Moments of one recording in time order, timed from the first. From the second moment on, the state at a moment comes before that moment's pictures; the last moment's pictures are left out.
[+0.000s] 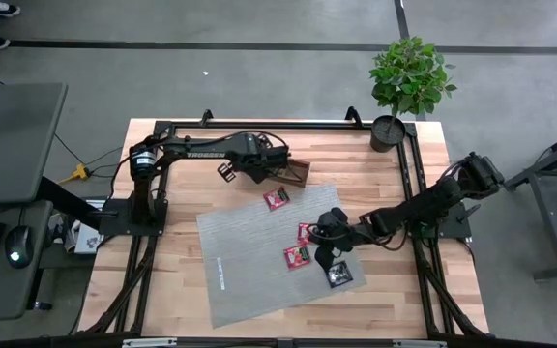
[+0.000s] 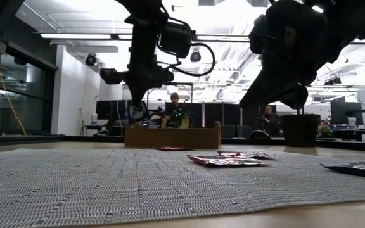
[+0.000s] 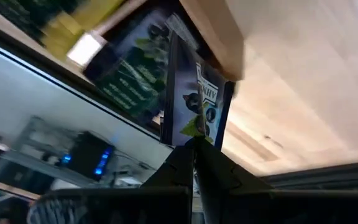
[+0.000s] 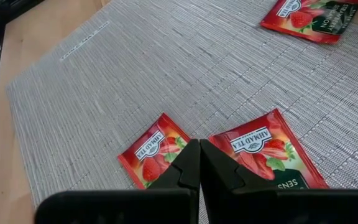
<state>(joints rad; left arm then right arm) 0.24 1.92 1.58 -1.23 -0.65 1.07 0.35 1.53 0.67 0.15 0.33 0.76</state>
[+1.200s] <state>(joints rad) 0.28 1.94 1.58 -1.07 -0.64 1.40 0.35 1.53 0.67 0.15 0.33 0.76</state>
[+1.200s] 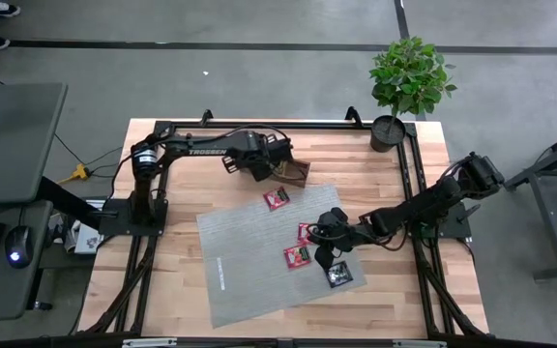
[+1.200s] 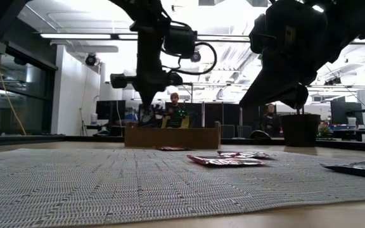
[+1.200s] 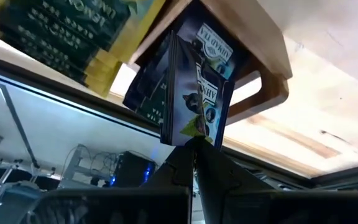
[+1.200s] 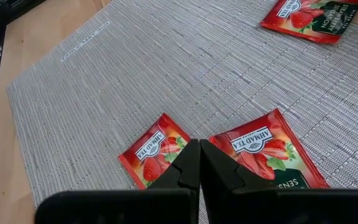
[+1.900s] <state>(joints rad) 0.30 1.97 1.58 -1.07 -0.61 1.46 0.35 1.53 0.67 0.15 0.31 0.76</state>
